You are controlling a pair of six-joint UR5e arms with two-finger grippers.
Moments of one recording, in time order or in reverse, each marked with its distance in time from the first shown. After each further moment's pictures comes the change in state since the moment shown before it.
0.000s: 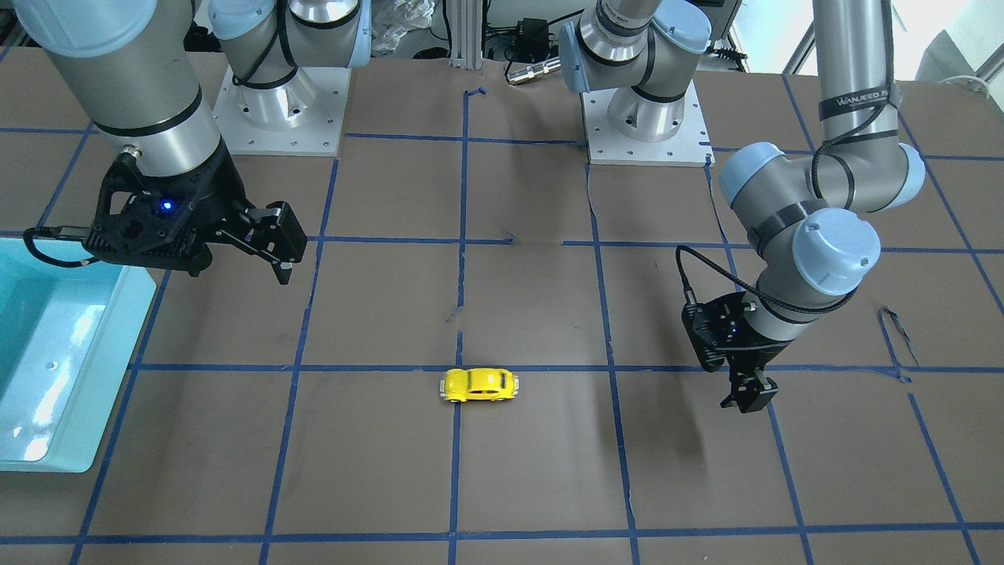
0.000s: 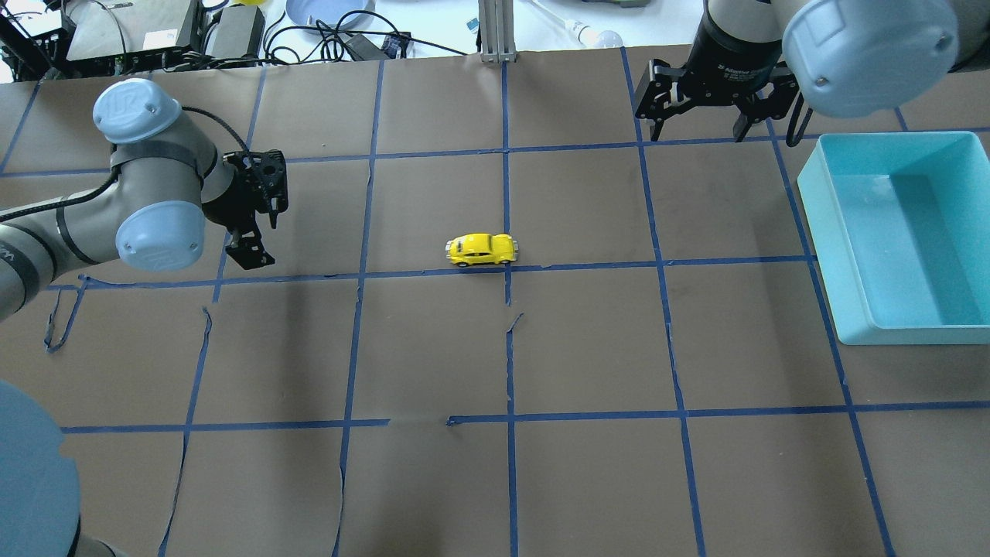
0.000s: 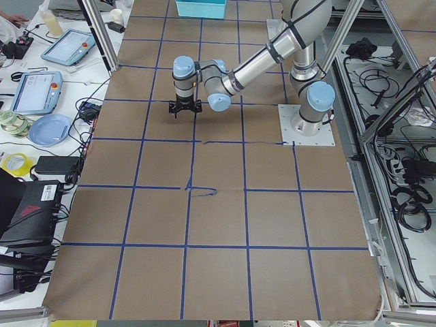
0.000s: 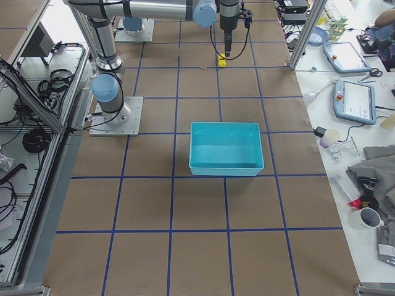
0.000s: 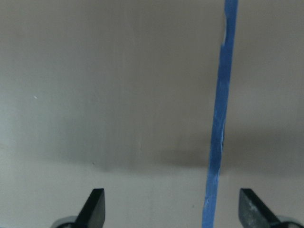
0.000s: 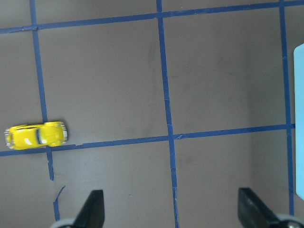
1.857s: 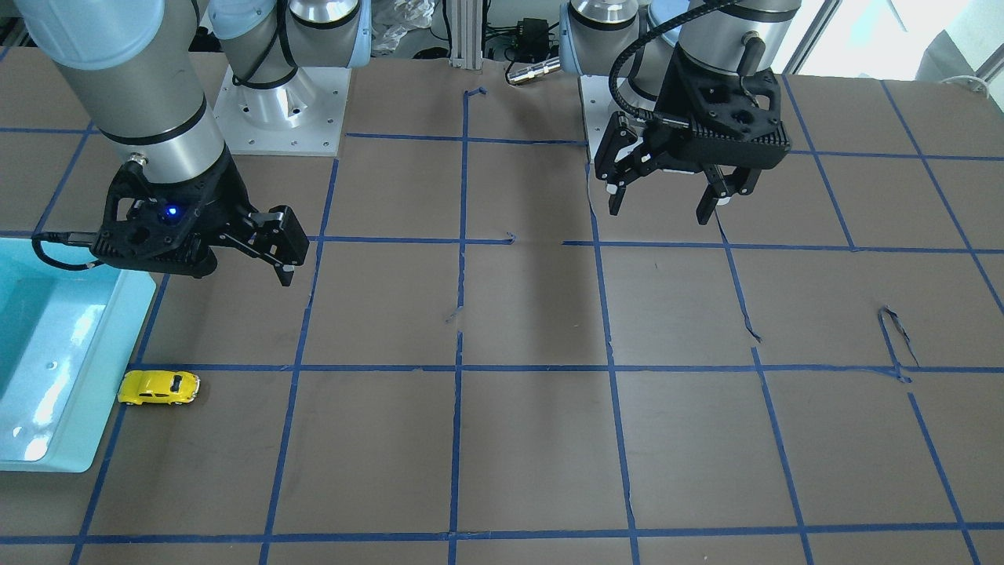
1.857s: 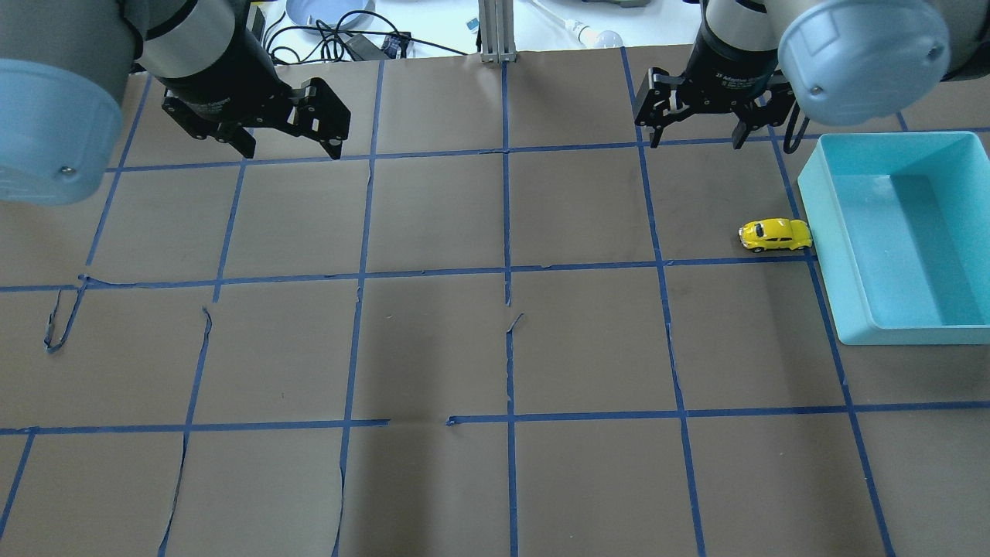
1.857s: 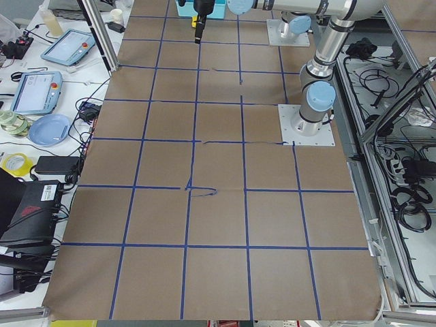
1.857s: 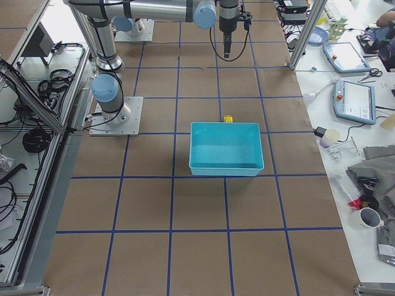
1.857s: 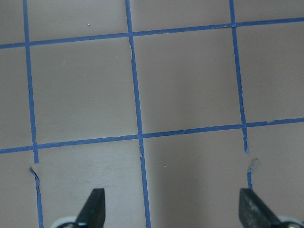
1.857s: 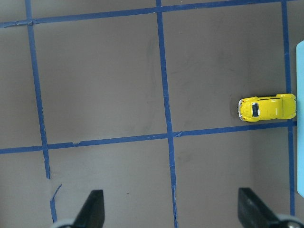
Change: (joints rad) left arm -0.245 0.346 0.274 -0.501 -0.005 -1.505; right arm 0.000 0.001 0.021 -0.010 -0.003 -0.001
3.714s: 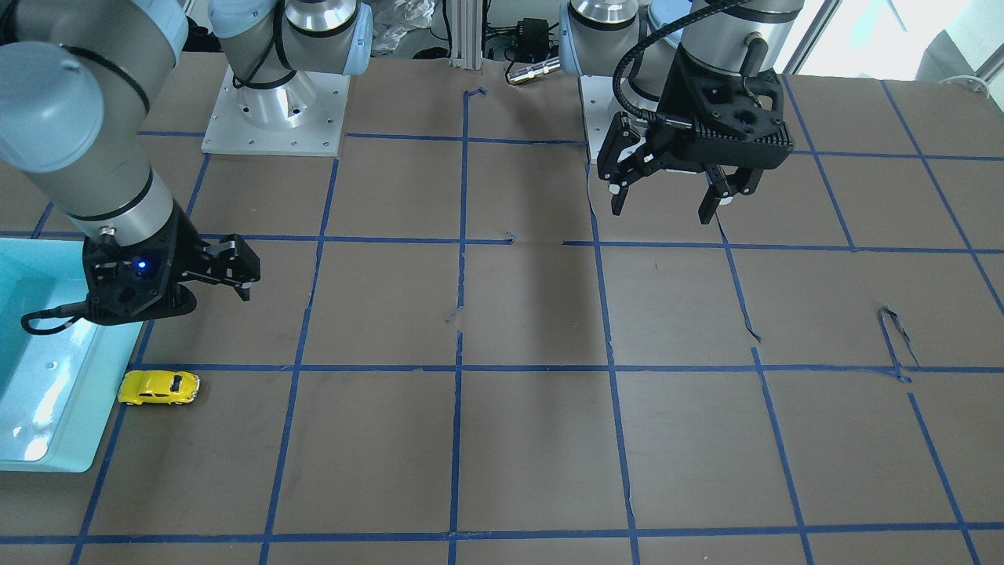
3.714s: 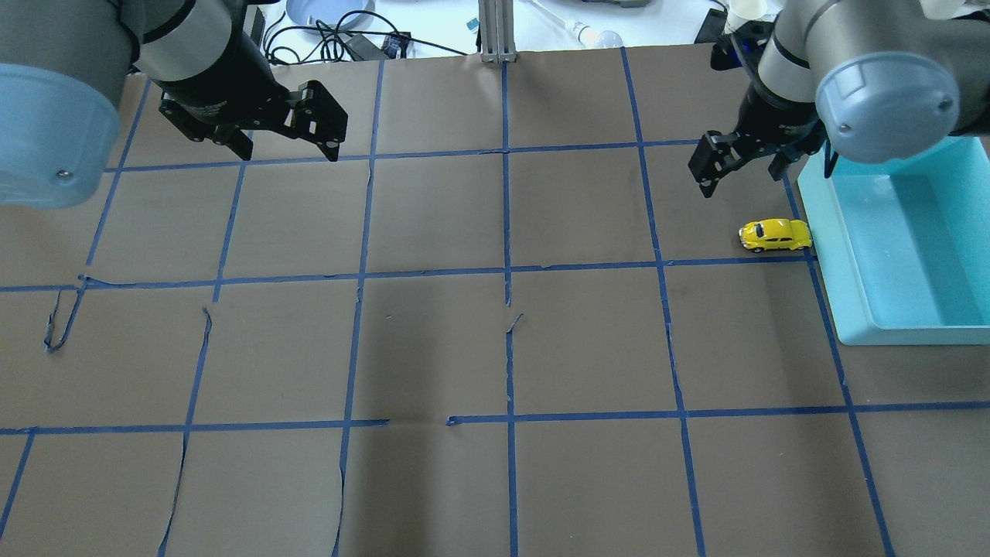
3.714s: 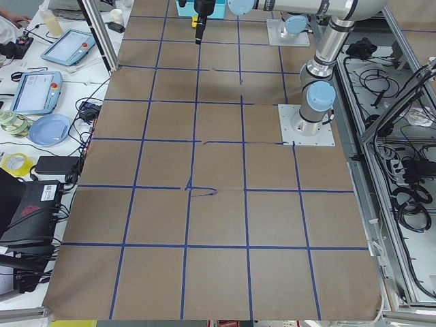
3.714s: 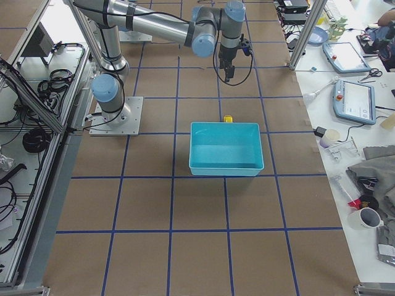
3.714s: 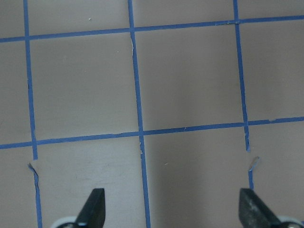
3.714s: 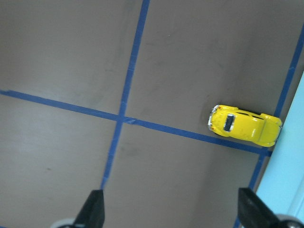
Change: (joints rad) left arm 0.005 0.003 -0.003 0.000 0.002 0.003; right arm -0.190 0.033 0.173 -0.118 0.001 -0.559
